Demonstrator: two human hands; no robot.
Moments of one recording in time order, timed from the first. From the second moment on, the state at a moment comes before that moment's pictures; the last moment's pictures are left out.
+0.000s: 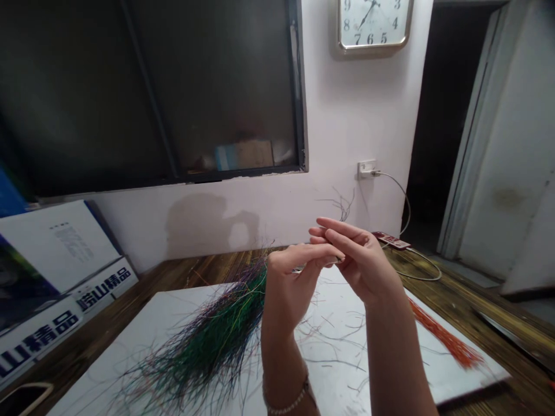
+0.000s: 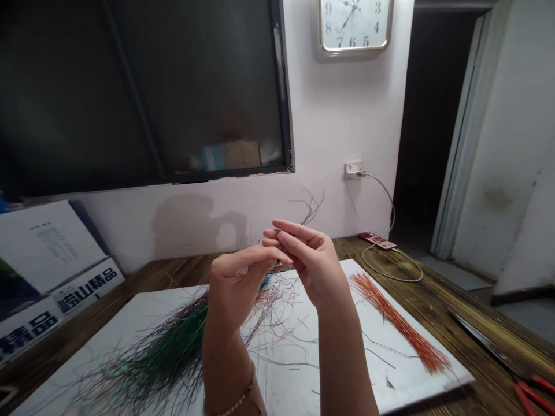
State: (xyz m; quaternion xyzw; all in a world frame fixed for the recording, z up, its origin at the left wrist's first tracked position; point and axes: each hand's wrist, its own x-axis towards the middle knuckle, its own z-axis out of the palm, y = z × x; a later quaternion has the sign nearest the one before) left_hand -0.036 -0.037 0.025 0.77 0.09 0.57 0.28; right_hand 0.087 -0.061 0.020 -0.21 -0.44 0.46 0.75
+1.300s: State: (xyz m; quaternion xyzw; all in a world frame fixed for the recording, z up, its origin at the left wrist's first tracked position) left_hand -0.034 -0.025 0.017 0.70 0.20 0.47 0.51; right_hand 0.088 -0.058 0.017 -0.27 -0.47 0.18 0.82
